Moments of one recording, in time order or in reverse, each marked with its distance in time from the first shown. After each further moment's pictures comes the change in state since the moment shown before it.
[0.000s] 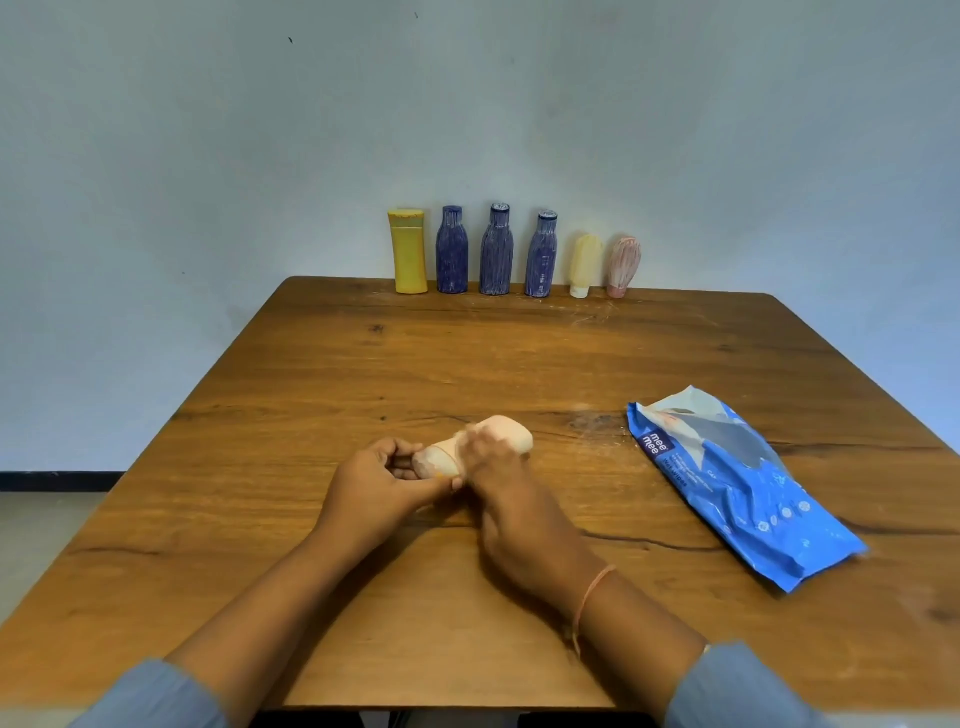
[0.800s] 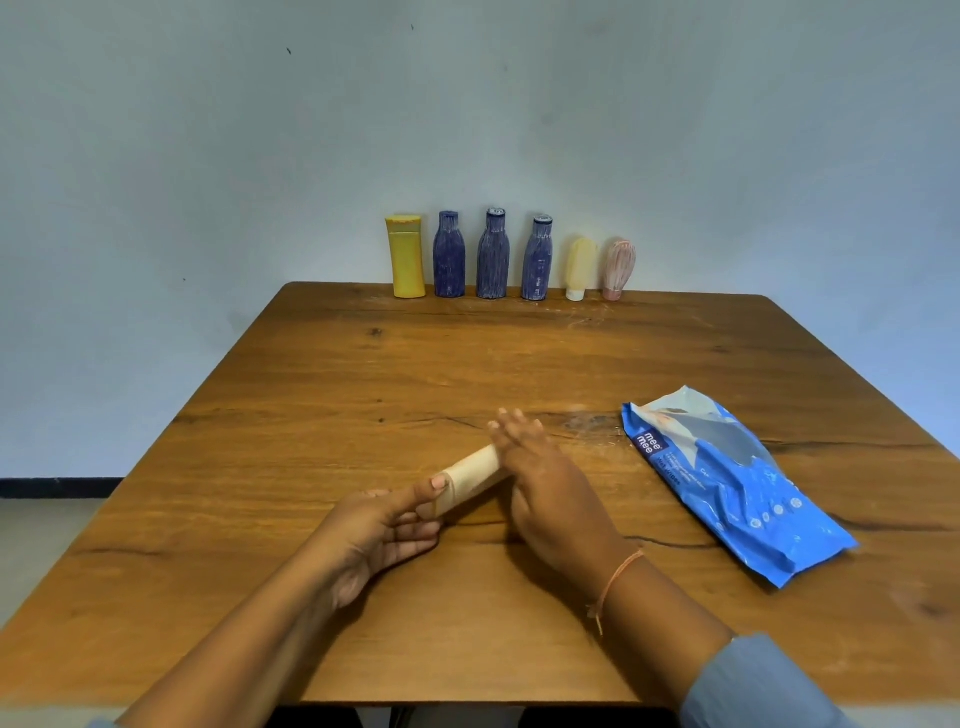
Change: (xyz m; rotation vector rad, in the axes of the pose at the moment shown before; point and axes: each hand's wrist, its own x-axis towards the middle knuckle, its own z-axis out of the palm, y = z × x) left_hand -0.026 0.009 -0.002 -0.615 -0.206 -0.490; right_hand -0.002 0.013 -0.025 -0.105 0.088 0.040
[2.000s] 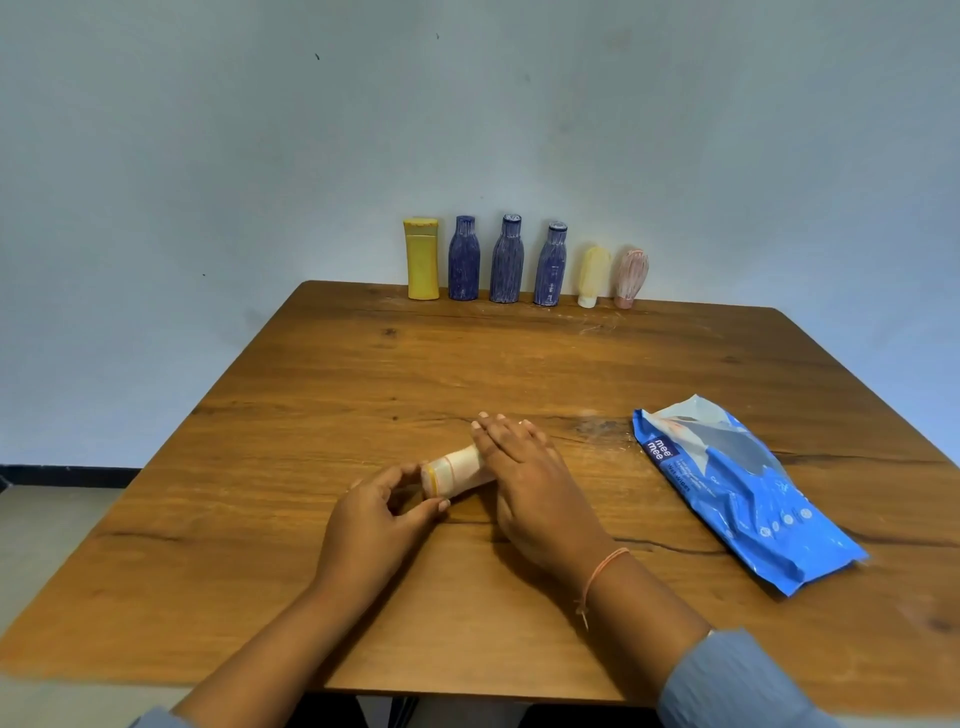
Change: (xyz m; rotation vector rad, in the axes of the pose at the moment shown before) left_hand 0.004 -0.020 -0.016 0.820 0.315 0.624; right_hand 0.008 -0.016 0.005 -0.181 -0.105 -0.084
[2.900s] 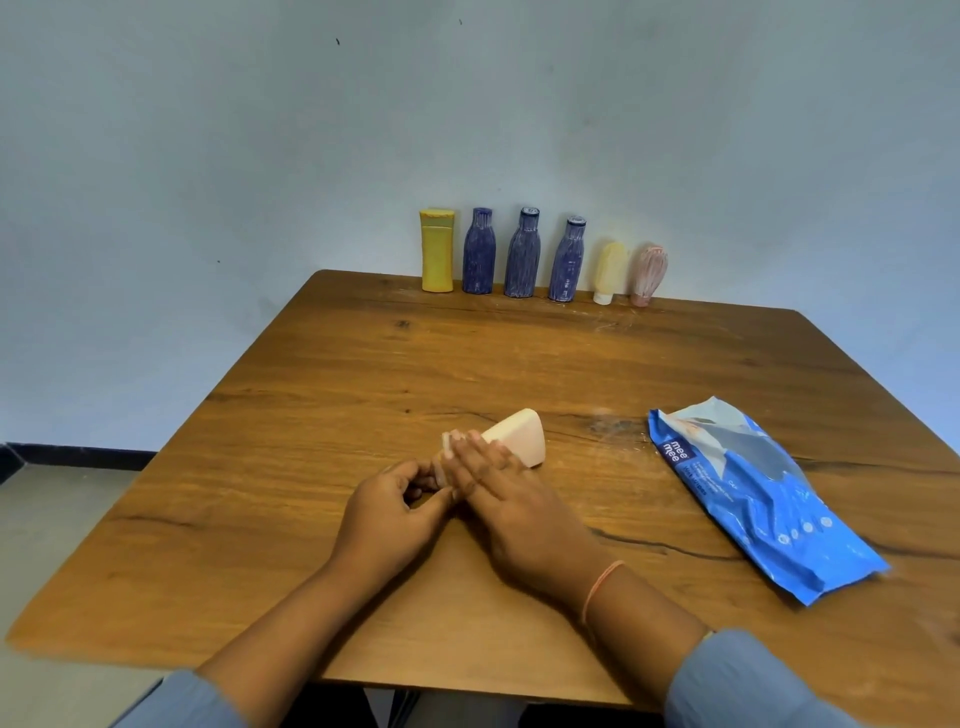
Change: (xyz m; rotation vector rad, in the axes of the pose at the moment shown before) left_hand 0.006 -0.004 0.003 -0.090 -0.027 0.066; right_hand -0.005 0.000 0.031 -0.073 0.011 -0.289
